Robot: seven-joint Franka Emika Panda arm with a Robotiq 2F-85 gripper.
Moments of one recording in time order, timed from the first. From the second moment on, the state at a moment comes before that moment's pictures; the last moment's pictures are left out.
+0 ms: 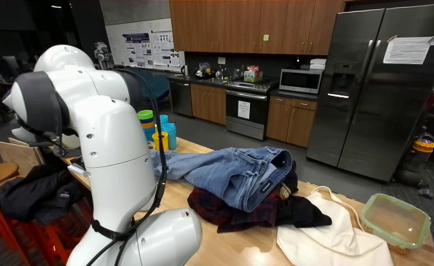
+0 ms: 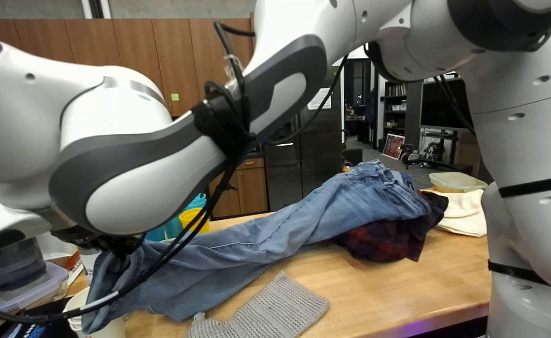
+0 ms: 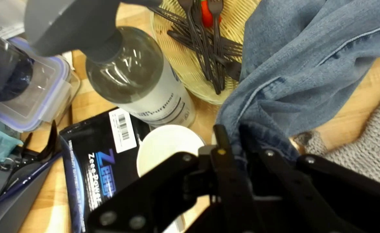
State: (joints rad) arm 0.99 0.29 0.48 -1.72 -0.86 1.97 -1.02
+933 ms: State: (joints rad) arm 0.88 0.19 0.43 -1.81 -0.90 2.06 -0.87
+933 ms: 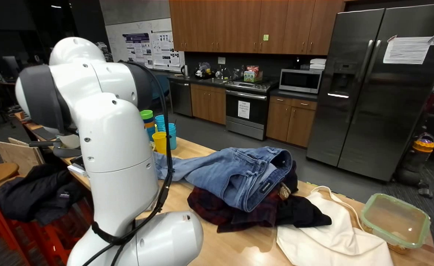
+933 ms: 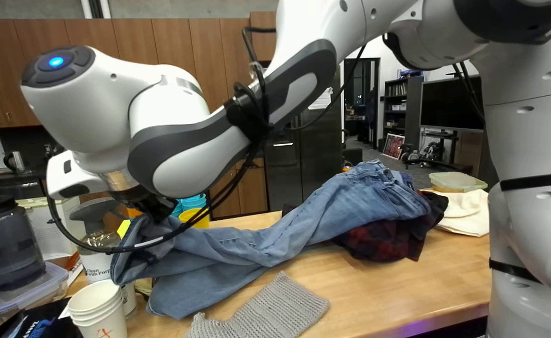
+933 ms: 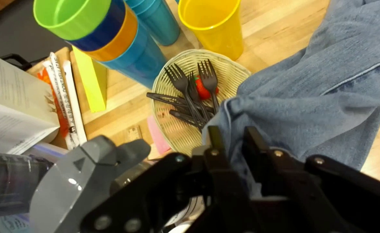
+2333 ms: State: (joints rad) arm 0.66 -0.25 0.37 -2.12 -0.72 2.07 -0.67
